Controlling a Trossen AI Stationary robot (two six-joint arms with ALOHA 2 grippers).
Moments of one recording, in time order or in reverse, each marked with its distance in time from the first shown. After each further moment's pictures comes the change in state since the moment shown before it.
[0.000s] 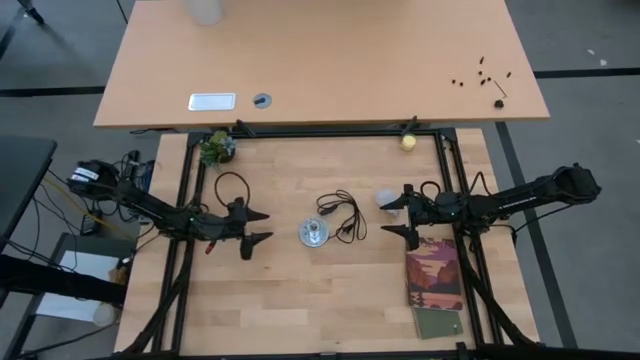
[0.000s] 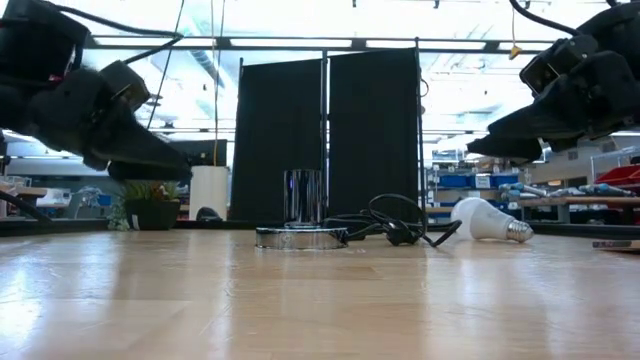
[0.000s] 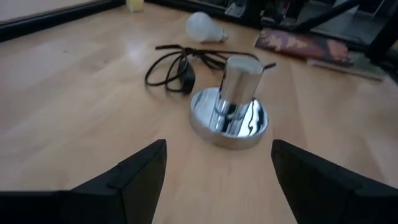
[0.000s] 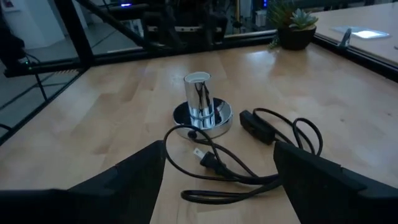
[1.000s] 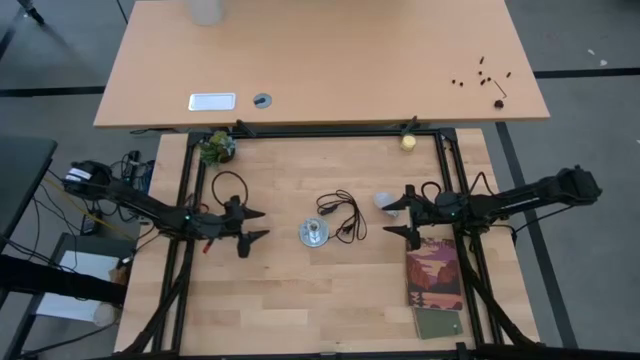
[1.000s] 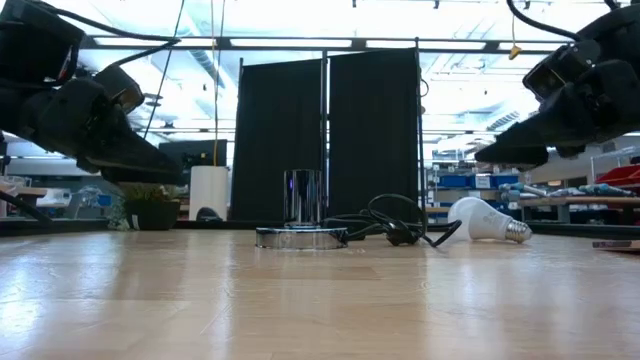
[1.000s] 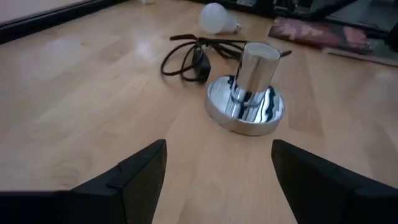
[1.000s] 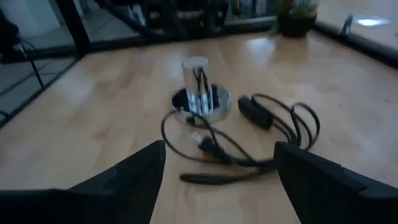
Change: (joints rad) left arm 0.002 -0.117 -0.022 -0.145 -0.025 0.003; right arm 0.002 -0.061 0.000 -0.099 0.002 0.000
